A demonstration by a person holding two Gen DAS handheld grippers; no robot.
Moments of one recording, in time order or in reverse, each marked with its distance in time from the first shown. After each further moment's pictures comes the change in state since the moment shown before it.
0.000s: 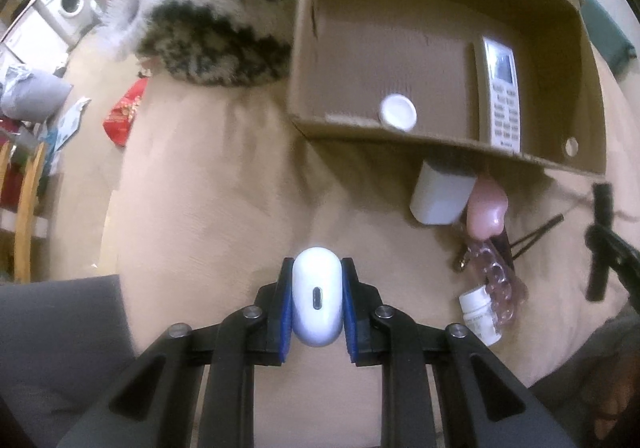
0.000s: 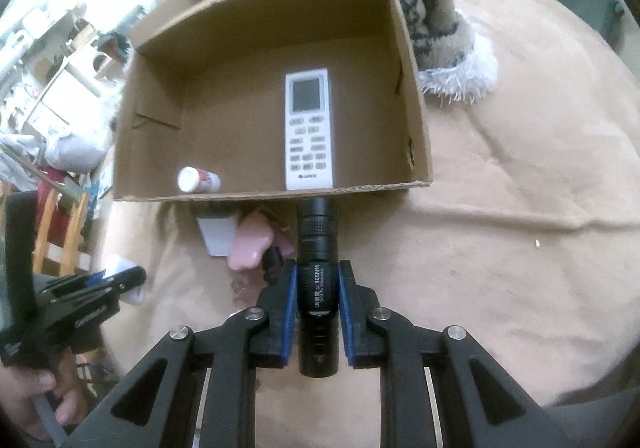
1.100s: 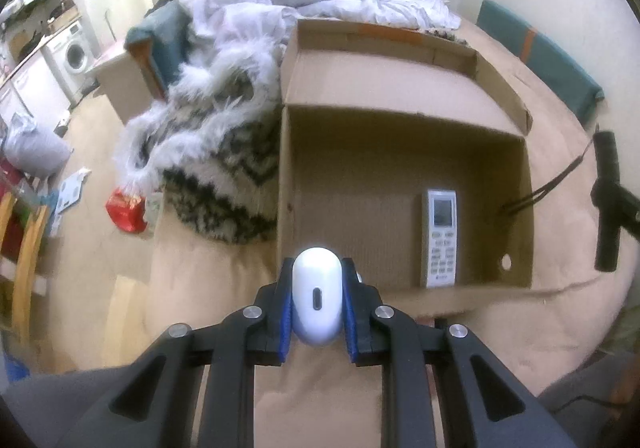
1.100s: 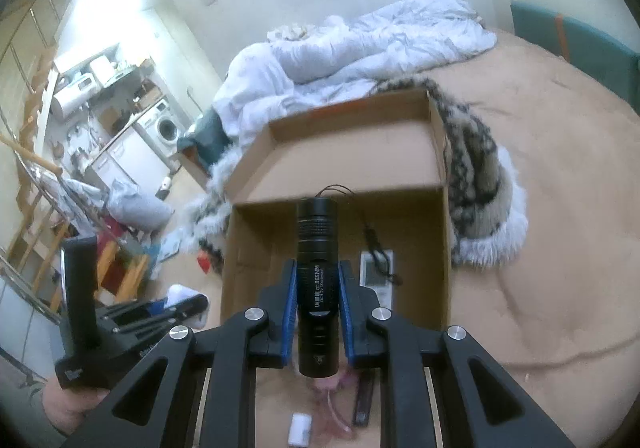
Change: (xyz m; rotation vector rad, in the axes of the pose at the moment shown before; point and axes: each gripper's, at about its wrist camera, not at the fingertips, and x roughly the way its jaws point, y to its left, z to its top) left arm -0.105 -0.007 0.094 0.037 -0.286 -0.044; right arm -0.097 0.017 0.098 -0.059 -0.315 0.213
